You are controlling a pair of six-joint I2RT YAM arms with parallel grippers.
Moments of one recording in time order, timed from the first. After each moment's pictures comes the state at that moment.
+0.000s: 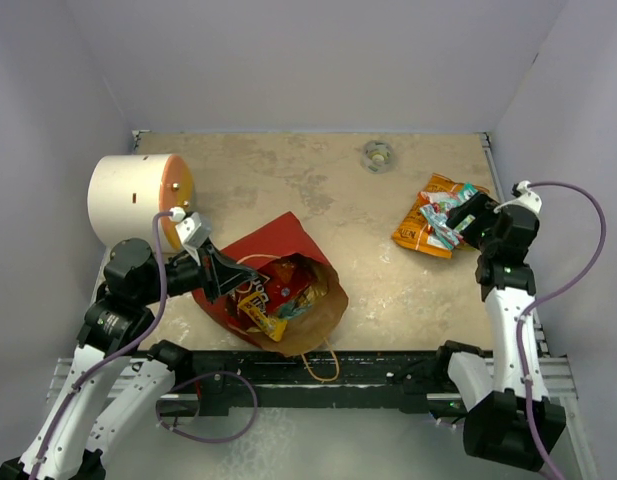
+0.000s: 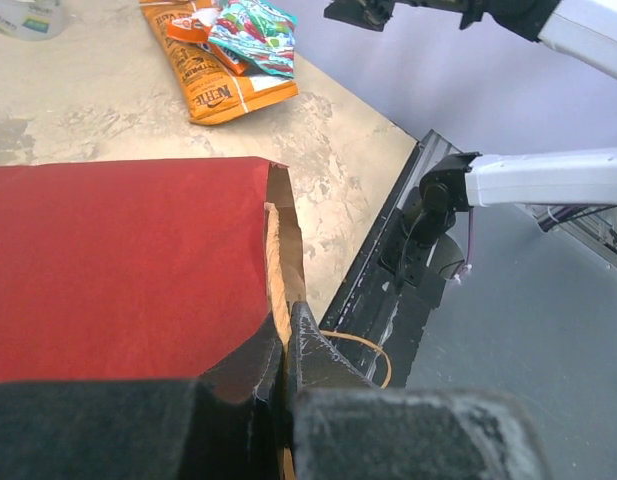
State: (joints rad) left arm -0.38 0.54 0.82 -0.44 0.74 -0.30; right arm -0.24 0.90 0.71 -0.26 -0.02 0.45
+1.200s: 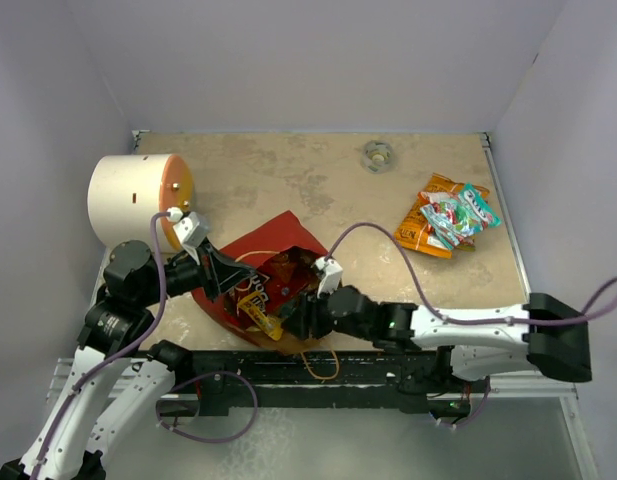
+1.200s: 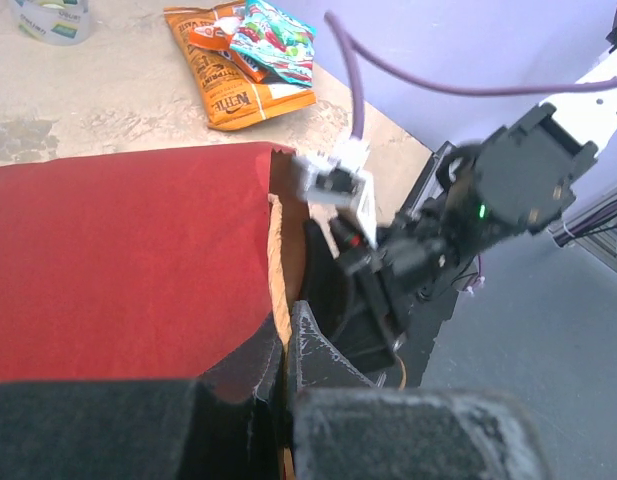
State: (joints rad) left arm -0.38 0.53 0.81 -0.43 0.69 -0.31; right arm 1.26 1.14 0.58 0.13 0.11 0.81
